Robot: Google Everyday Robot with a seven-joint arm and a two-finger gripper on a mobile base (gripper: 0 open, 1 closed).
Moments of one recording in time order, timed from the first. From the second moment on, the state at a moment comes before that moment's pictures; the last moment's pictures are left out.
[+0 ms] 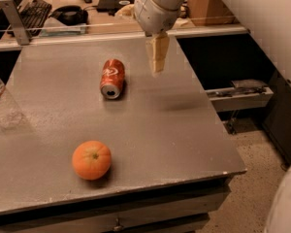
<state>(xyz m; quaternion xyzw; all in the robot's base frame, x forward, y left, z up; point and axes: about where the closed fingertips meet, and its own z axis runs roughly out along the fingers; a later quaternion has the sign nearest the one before) 0.625 0.013 0.955 -0.87 0.43 -0.03 0.25</state>
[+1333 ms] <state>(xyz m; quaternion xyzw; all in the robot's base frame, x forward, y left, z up) 0.655 0.082 0.868 -0.97 0.20 -0.05 0.12</state>
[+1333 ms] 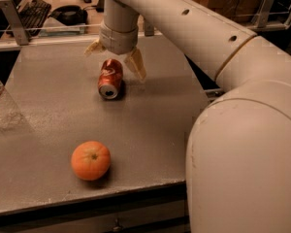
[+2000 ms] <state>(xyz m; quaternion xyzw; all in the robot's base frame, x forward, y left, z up) 0.646 0.085 0.846 -0.99 0.14 -0.04 0.07</state>
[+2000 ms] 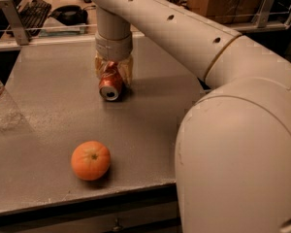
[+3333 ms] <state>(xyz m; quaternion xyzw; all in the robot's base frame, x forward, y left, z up) 0.654 0.078 0.883 -0.98 0.17 -0.07 0.09</state>
